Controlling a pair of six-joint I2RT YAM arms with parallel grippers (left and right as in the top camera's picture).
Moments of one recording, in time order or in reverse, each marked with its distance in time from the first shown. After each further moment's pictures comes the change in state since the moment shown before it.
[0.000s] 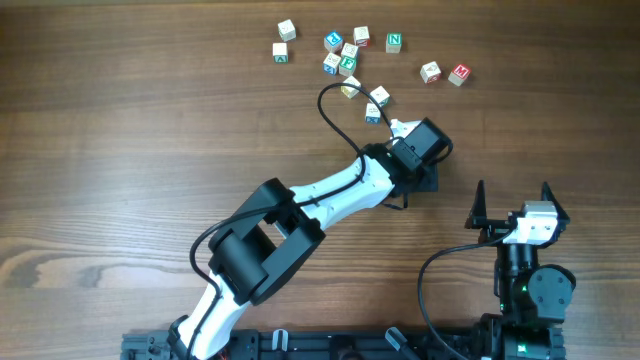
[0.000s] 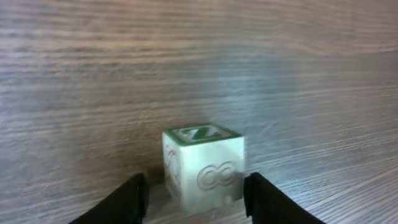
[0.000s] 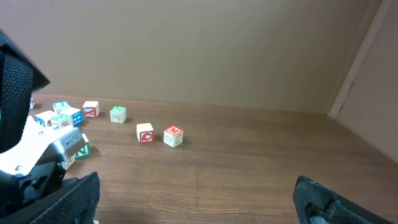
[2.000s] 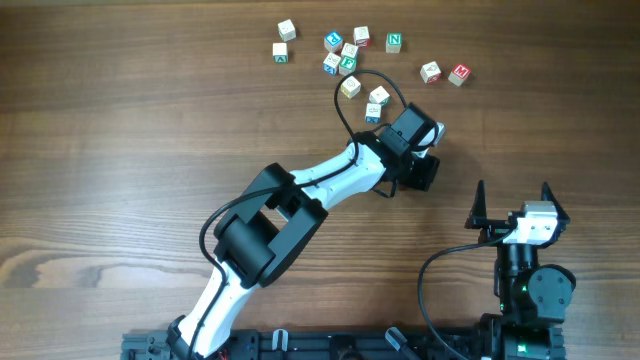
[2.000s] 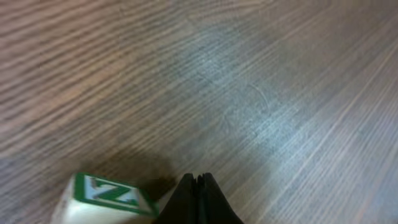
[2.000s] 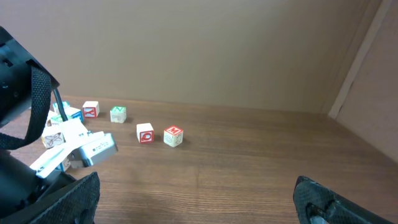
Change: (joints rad) left arm 0.076 0.078 0.039 0.083 0.303 0.449; right arm 0.000 0.000 0.000 0.000 0.000 0.000
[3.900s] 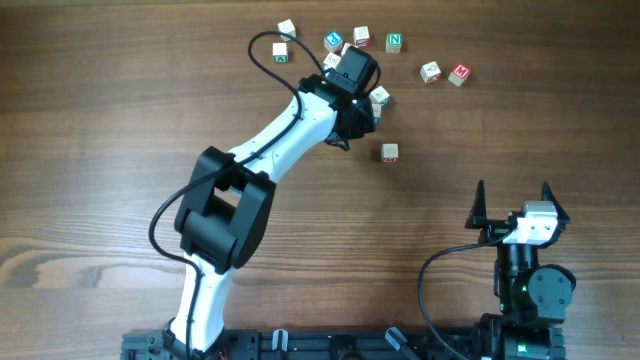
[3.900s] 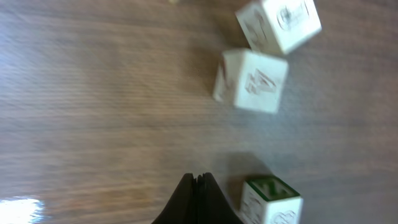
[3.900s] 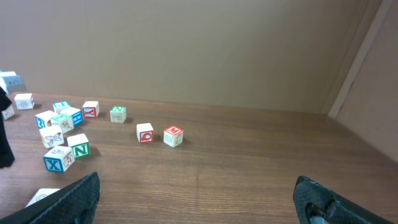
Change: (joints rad) left arm 0.239 -0.061 0.151 -0.403 -0.240 -0.269; right arm 0.000 0.000 0.000 0.000 0.000 0.000
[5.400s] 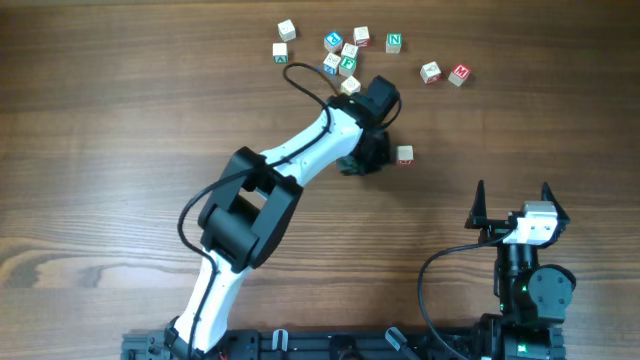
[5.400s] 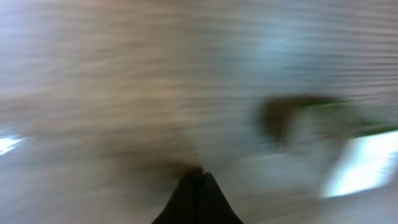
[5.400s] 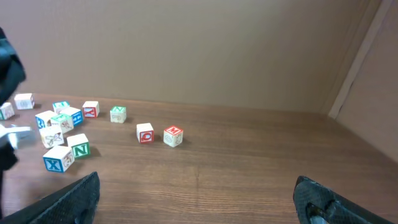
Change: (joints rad) left arm -0.089 0.074 -0.001 -0.128 0.093 -0.055; right arm 0.000 0.000 0.000 0.000 0.000 0.000
